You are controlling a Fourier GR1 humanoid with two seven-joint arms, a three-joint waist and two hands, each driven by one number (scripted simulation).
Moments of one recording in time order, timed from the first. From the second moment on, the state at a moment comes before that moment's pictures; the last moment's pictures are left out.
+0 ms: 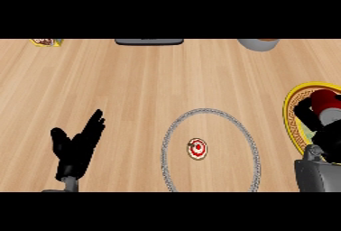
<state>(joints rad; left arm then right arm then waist) 0.03 0.15 -0.10 -1.48 0.15 0.08 0.22 -0.18 -0.12 -0.16 -1.61 1.48 -0.75 0.96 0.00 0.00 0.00</state>
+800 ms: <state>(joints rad) 0.02 0.13 -0.10 -1.47 0.13 0.06 0.21 -0.22 -0.47 -0.35 -1.11 0.78 -0.84 0.63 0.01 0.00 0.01</state>
